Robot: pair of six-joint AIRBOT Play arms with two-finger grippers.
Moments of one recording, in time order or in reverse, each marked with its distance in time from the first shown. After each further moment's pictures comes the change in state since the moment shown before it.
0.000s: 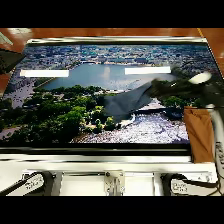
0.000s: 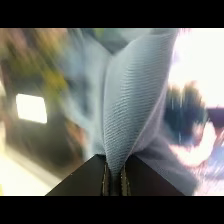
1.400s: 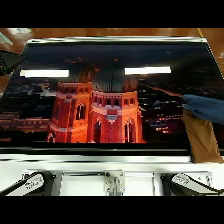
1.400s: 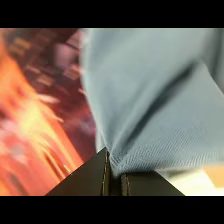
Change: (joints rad) left arm 0.000 0.000 0.000 0.000 -0.032 -0.007; right arm -0.777 0.136 0.269 -0.460 0.552 0.073
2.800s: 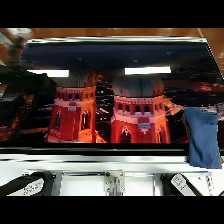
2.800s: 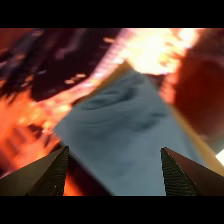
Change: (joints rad) left arm -0.477 -0.064 0.000 0.800 0.063 -0.286; right arm 0.167 0.209 -0.192 -0.182 -0.434 0.005
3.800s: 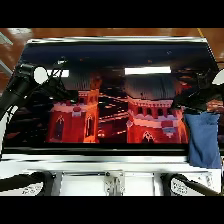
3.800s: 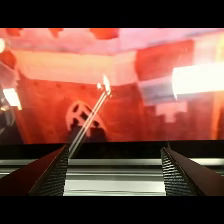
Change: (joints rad) left arm -0.274 -0.161 0.001 0.364 -0.033 -0.238; right arm 0.560 -0.208 -0.070 -0.053 0.240 0.071
